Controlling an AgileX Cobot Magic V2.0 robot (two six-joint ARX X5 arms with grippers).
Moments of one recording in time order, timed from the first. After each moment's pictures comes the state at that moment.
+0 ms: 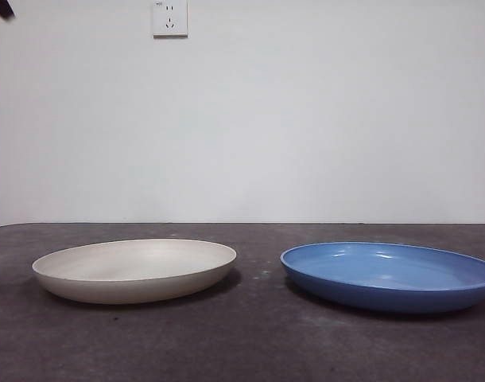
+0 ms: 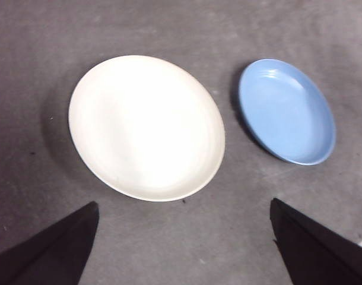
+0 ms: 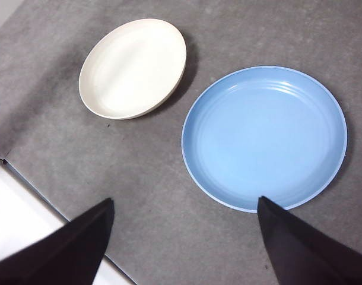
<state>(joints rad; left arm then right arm) -0.07 0.85 0.94 -0.89 0.51 -0.02 0.11 0.80 1.02 -1.06 -0.57 -0.10</state>
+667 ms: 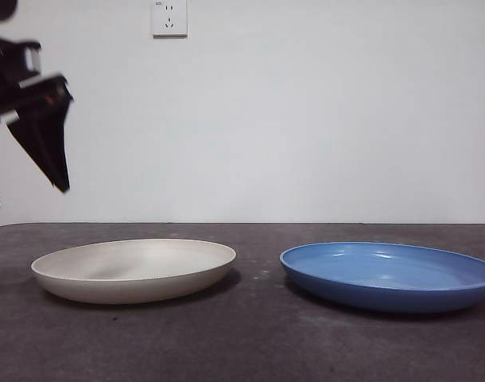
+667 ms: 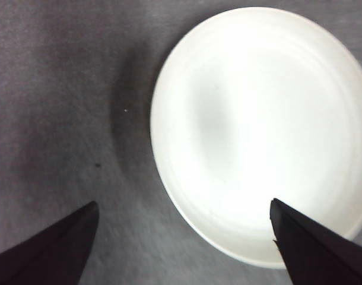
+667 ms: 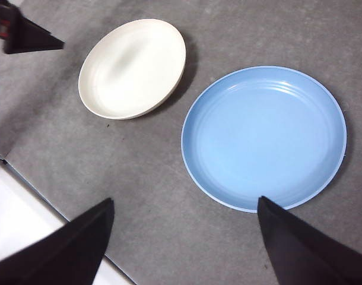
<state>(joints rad) -0.19 1.35 0.94 -0.61 0.19 -0.07 0.11 0.80 1.02 -1.06 -0.57 -0.10</state>
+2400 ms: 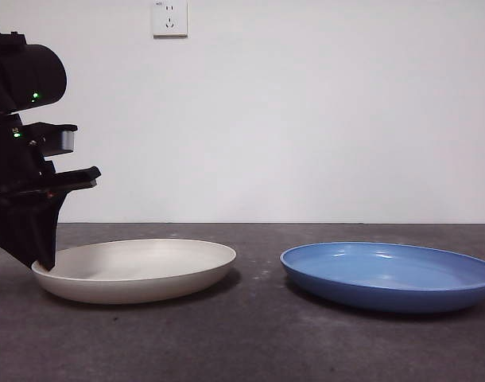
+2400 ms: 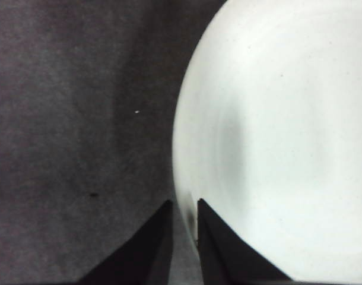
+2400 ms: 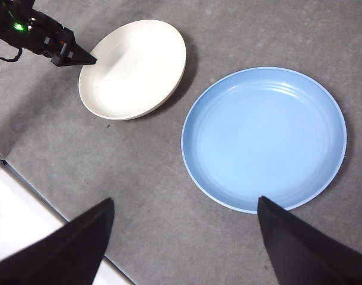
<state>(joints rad) -0.24 1.60 0.95 -0.48 0.08 -0.10 0.11 0.80 1.02 -1.05 -0.57 -0.10</state>
